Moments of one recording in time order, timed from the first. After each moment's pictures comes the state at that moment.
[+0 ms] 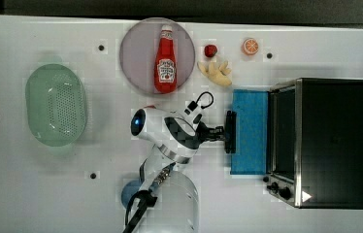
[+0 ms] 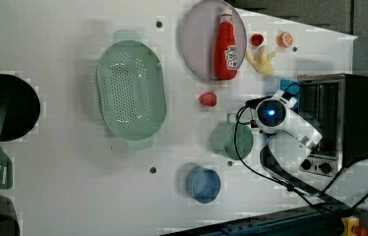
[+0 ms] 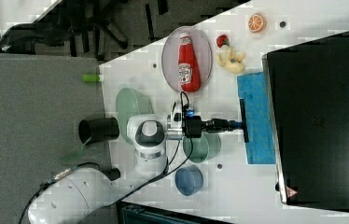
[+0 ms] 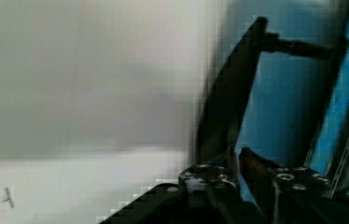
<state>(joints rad) 0.23 0.57 -0.18 -2.21 -0.97 0.72 -0.03</state>
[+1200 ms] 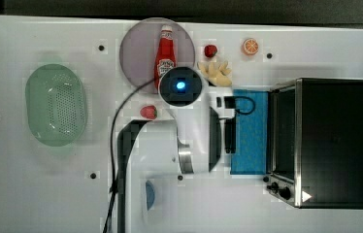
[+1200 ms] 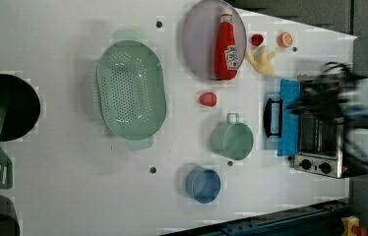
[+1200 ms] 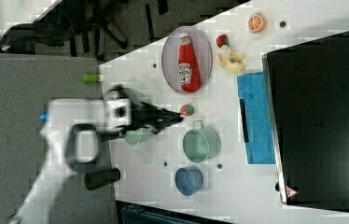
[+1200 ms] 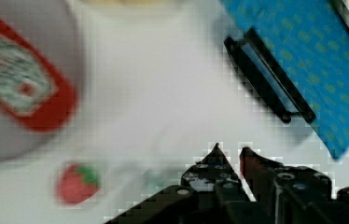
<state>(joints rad) 0.19 0.07 -0.20 -2.13 -0.12 0.54 0.01</state>
